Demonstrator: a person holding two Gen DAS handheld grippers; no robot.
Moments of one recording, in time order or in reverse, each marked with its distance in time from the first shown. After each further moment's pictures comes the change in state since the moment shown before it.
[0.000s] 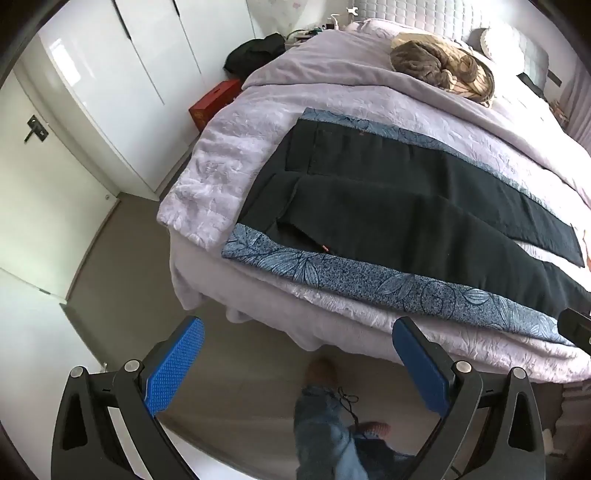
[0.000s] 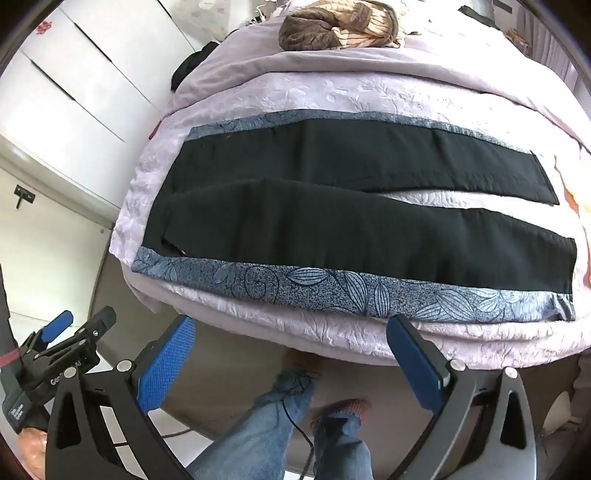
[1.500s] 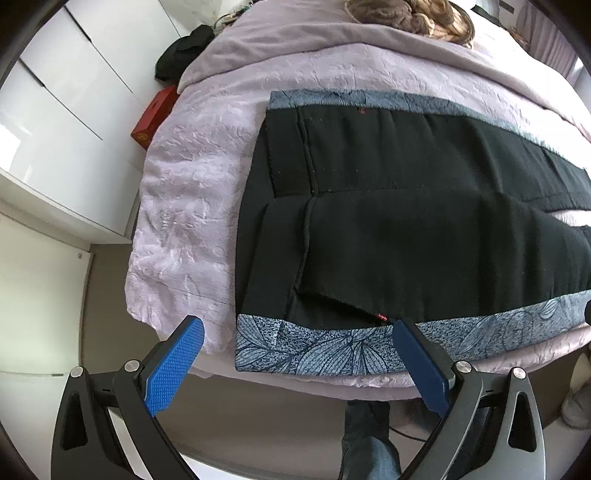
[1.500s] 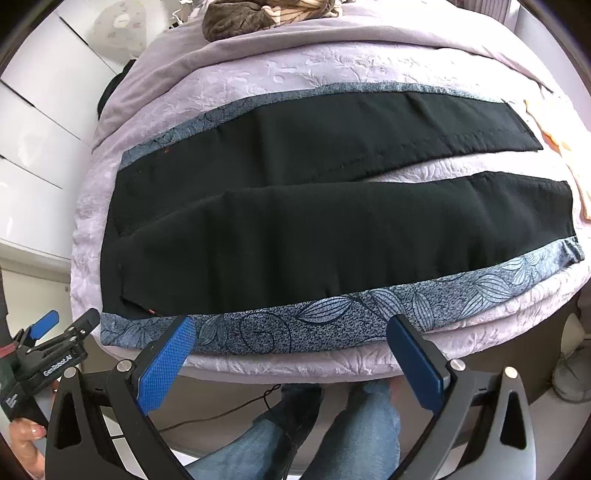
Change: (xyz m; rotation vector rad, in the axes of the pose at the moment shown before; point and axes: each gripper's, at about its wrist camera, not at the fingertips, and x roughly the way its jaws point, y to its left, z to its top) left arm 0.117 0.021 0.096 0.291 0.114 -0.049; right arm 0.079 0.022 0.040 0.262 0.035 -0.159
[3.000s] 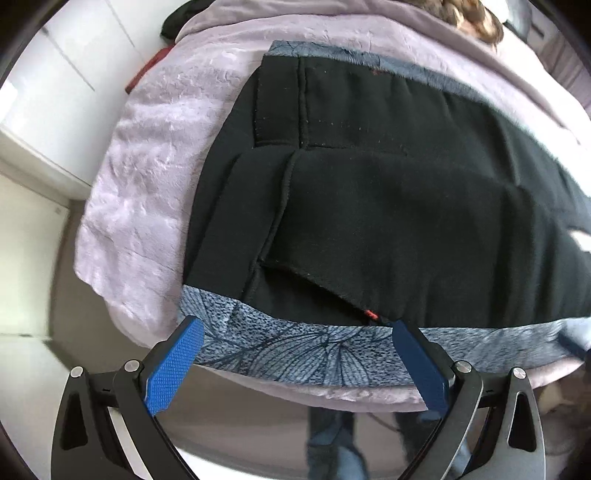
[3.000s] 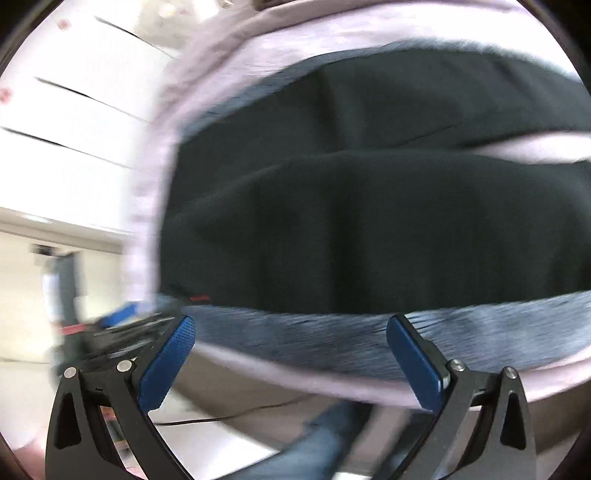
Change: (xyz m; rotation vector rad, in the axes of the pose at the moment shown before) left arm 0.051 -0.001 -0.013 -0.153 0.069 -0.104; right arm 0.061 -0.003 0.005 -0.042 0.104 0.444
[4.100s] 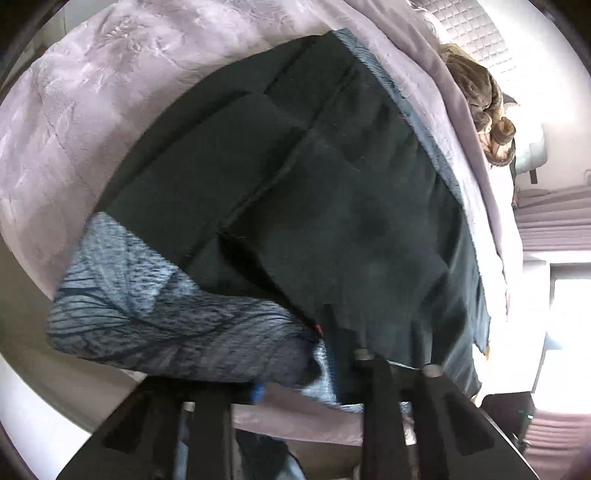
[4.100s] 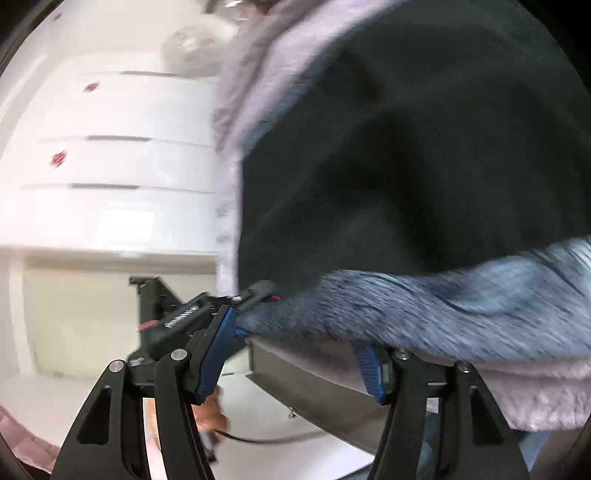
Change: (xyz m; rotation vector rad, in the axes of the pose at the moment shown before) left arm 0.036 0.057 -0.015 -0.477 0.050 -0.498; right arm 0.022 -0.049 -0.011 0.172 -0.023 0.321
